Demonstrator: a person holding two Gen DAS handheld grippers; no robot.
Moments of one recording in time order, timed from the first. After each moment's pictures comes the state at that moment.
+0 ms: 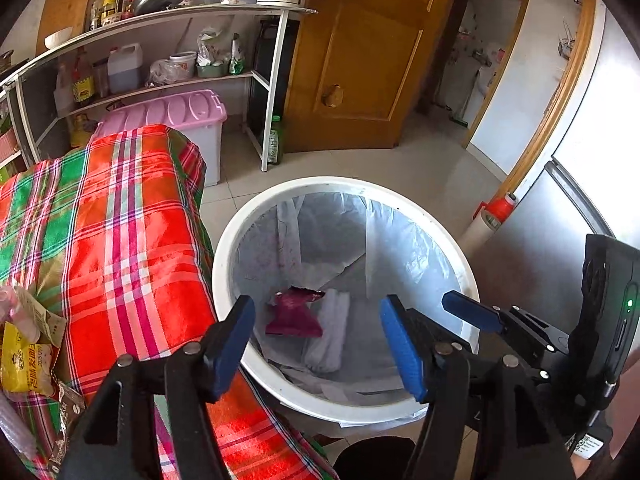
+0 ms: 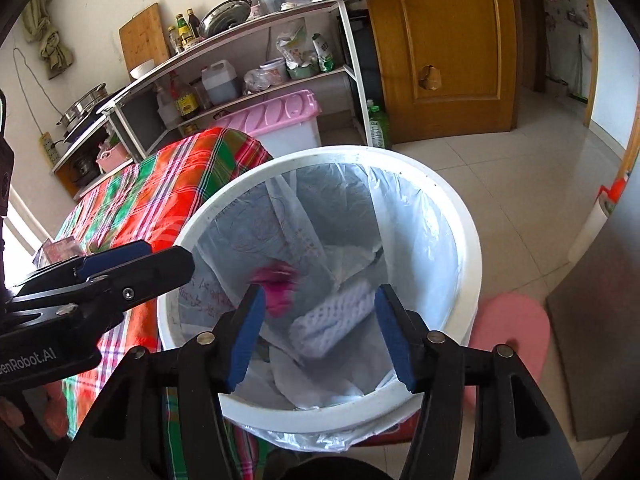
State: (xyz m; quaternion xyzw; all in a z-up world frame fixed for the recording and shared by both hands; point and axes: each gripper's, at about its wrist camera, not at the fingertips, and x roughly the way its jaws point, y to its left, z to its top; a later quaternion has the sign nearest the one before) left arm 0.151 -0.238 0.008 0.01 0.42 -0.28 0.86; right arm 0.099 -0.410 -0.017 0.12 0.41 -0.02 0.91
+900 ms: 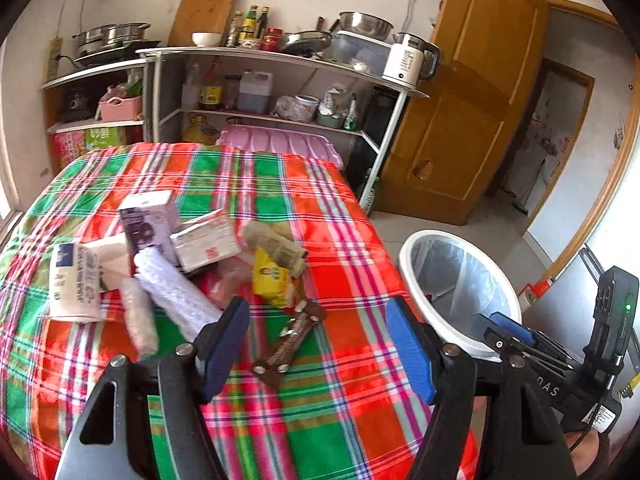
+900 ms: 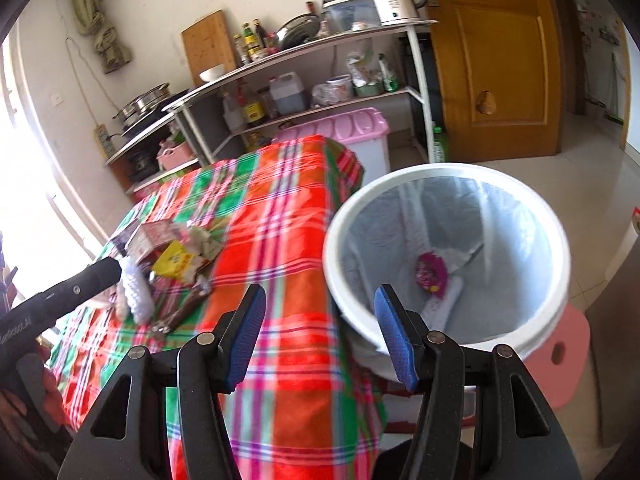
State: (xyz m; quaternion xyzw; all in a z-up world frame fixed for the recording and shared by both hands) left arm 0.083 -0.033 0.039 -0.09 0.35 -0.13 0.92; right arm 0.063 -0.297 0.019 0.12 0.37 0.07 0.92
